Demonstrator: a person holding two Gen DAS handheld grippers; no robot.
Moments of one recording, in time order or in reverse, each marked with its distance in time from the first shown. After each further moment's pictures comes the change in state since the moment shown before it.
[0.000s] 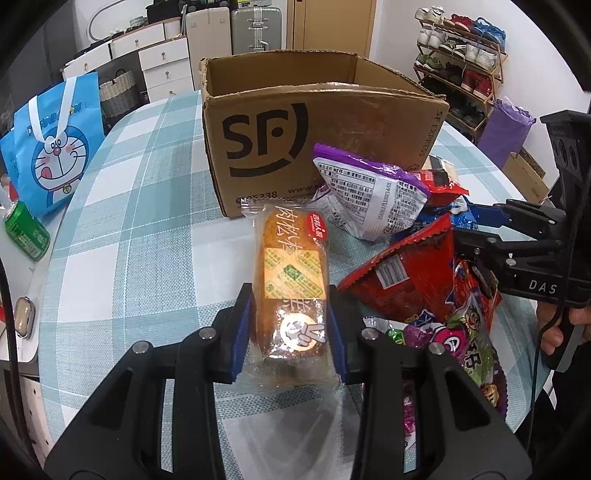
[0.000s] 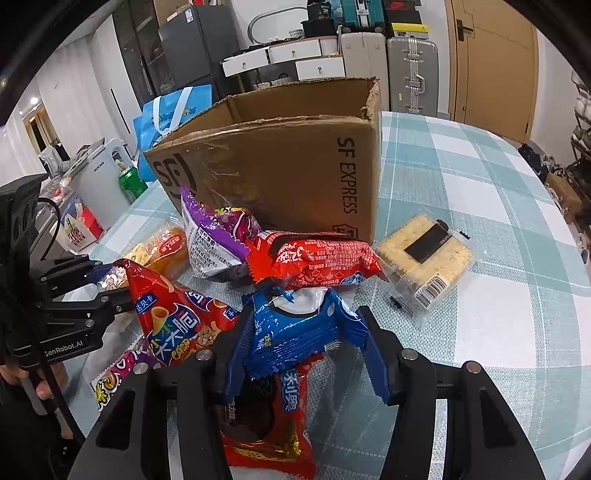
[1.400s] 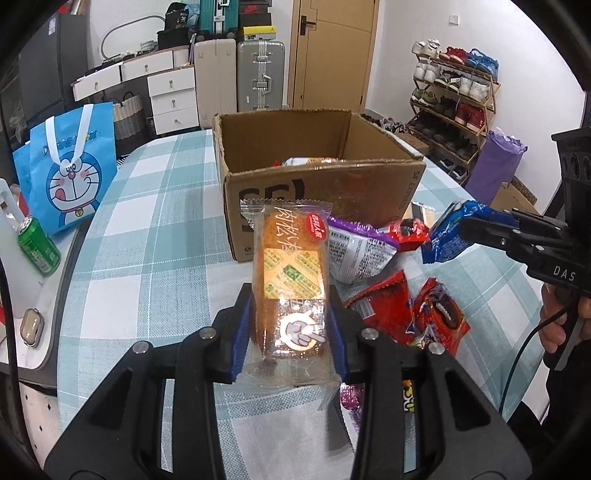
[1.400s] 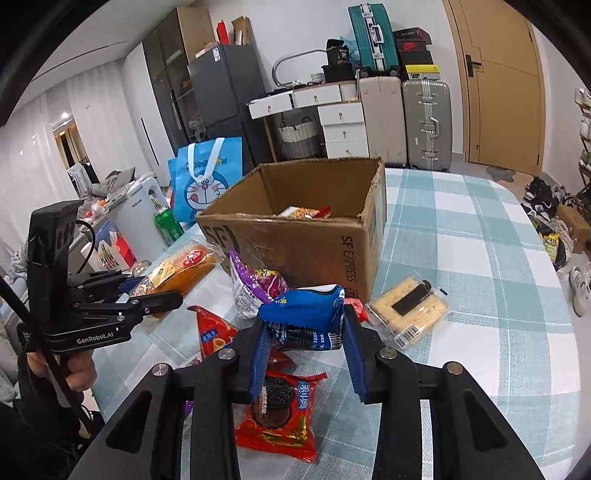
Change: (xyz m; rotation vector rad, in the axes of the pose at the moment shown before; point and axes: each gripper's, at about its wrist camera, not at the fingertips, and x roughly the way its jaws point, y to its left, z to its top) left arm -0.063 -0.002 0.008 -0.027 -0.151 -0.015; right arm -0.072 -0.008 0.012 -0.027 -0.183 0.097
